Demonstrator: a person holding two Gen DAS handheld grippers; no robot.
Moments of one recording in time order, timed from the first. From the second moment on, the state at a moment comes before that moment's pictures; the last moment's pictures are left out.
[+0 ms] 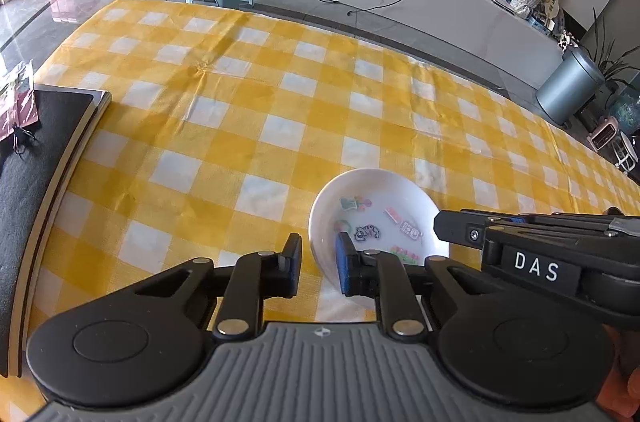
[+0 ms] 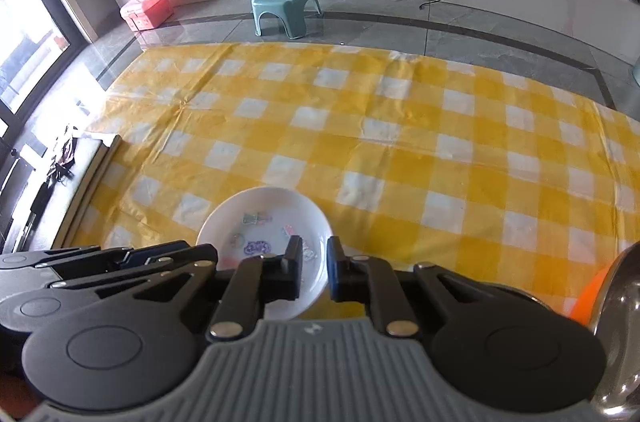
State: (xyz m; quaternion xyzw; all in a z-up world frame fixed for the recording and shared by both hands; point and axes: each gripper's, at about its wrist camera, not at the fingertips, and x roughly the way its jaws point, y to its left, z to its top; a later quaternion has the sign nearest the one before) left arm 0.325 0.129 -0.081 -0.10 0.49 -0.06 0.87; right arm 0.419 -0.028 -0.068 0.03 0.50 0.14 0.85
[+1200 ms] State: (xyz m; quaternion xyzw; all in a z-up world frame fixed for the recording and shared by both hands) left arm 0.308 0.158 -0.084 -0.09 0.50 -0.03 0.86; right arm 0.405 0.019 -0.083 -0.04 0.52 0.16 0.84
